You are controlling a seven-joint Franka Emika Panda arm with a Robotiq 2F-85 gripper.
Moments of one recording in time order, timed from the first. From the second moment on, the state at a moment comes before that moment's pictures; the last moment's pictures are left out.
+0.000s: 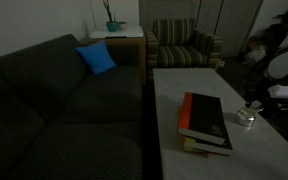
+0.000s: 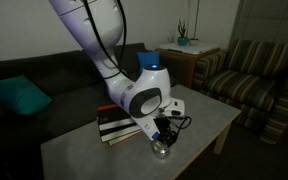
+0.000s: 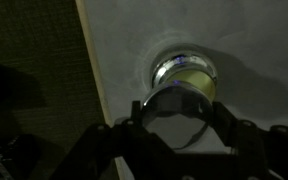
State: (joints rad) arm -0.09 1.30 -0.07 -1.48 0.05 2.94 0.12
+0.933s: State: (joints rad) arm -0.11 1.45 -0.04 -1.19 0.05 2.71 0.12
